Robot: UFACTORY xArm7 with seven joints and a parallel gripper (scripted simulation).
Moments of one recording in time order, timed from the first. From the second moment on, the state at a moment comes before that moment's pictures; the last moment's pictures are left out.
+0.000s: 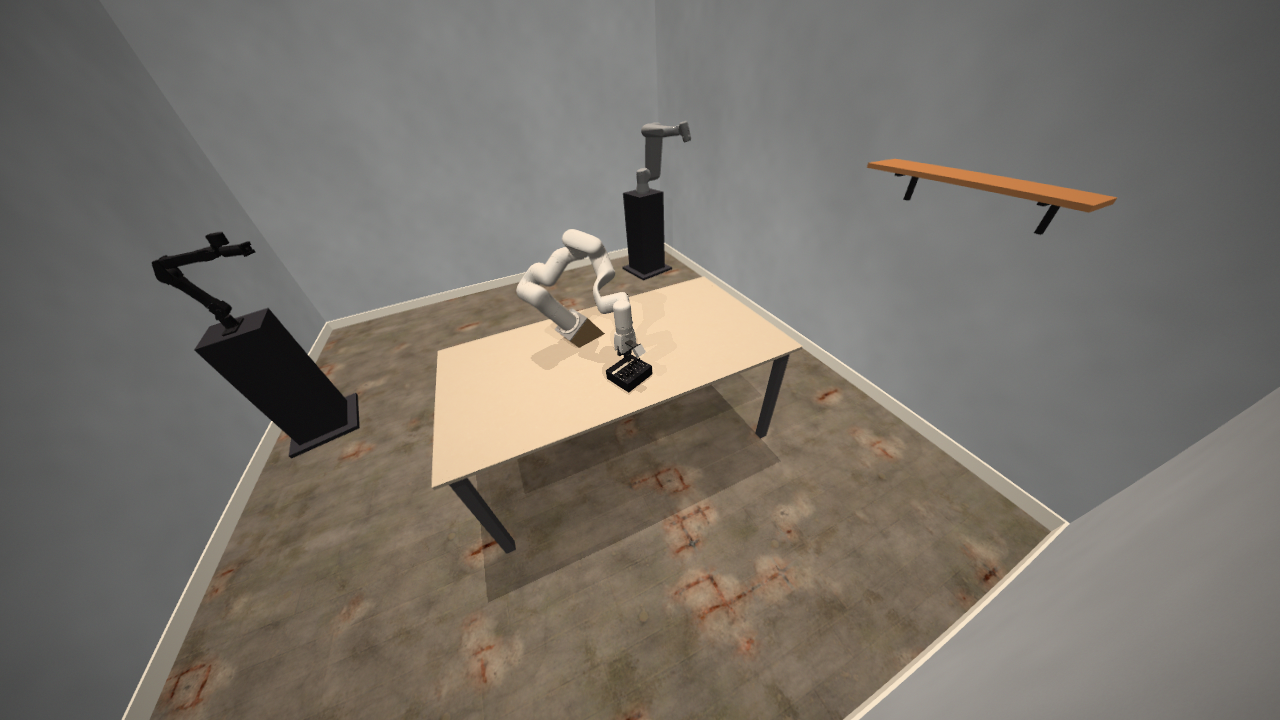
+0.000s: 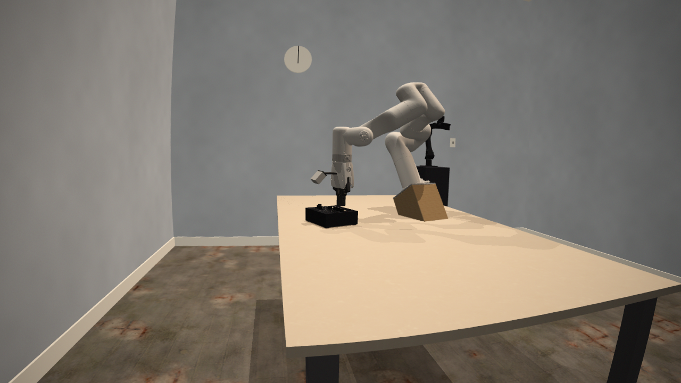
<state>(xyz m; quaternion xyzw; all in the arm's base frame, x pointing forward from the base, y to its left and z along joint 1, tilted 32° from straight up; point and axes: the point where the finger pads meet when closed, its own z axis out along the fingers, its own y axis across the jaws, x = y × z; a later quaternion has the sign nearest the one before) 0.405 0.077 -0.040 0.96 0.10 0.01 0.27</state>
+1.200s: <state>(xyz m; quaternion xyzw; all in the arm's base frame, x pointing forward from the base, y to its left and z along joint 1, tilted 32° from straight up) 0.406 0.071 -0.049 0.96 0.10 0.01 0.27</state>
